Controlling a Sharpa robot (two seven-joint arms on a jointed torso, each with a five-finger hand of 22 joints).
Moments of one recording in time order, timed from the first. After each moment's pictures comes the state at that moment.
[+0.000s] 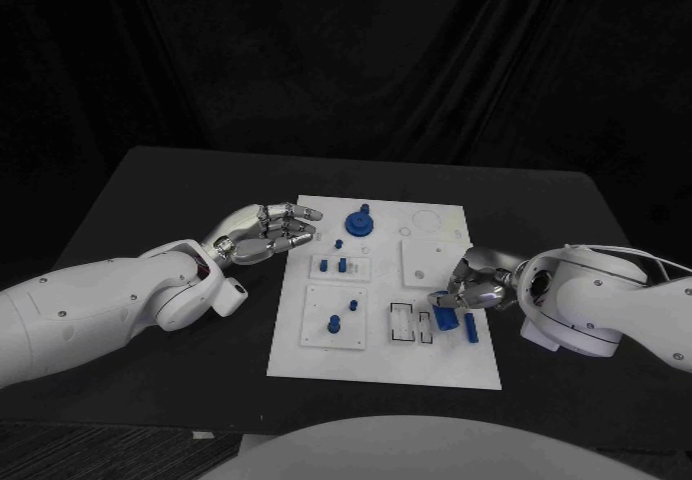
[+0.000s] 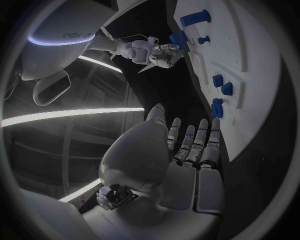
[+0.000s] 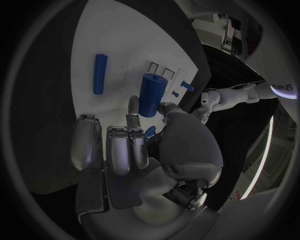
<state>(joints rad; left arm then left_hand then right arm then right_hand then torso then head) 1.14 -0.89 -0.22 1.42 -0.55 -0.10 0.64 1.52 0.16 -0.22 0.26 0.35 0.47 0.08 0.31 0.17 0.09 0.24 0.74 0.19 0.34 0.27 0.48 0.16 0.10 0.39 0.29 0.09 0.79 1.23 -1.06 -0.25 1.86 -1.13 -0.18 -0.49 1.09 -0.13 0.14 0.25 0.77 1.09 0.00 0.33 0.76 1.46 -0.07 1.57 1.31 1.47 -0.13 1.53 1.31 0.06 1.47 -0.02 1.30 1.31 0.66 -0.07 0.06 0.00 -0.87</state>
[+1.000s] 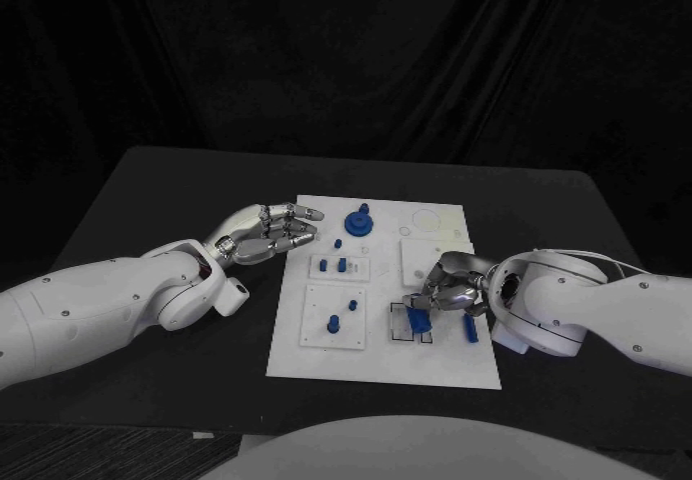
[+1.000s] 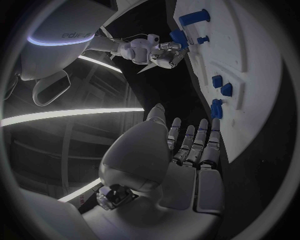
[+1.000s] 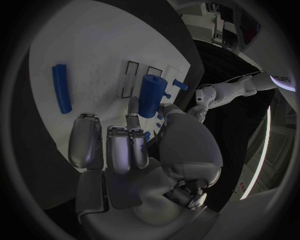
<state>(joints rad) 1.14 -0.88 -0.22 1.41 -0.55 -0.09 0.63 1.52 0.16 -0.22 0.26 0.35 0.47 0.08 0.31 0.17 0.09 0.24 0.74 0.19 0.34 0.27 0.48 0.16 0.10 0.39 0.29 0.09 0.79 1.21 -0.96 -0.25 1.83 -1.04 -0.22 -0.48 1.07 -0.11 0.15 0.26 0.77 1.07 0.01 0.32 0.82 1.46 -0.07 1.57 1.31 1.47 -0.13 1.51 1.31 0.06 1.46 -0.01 1.27 1.31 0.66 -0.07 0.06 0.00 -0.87</state>
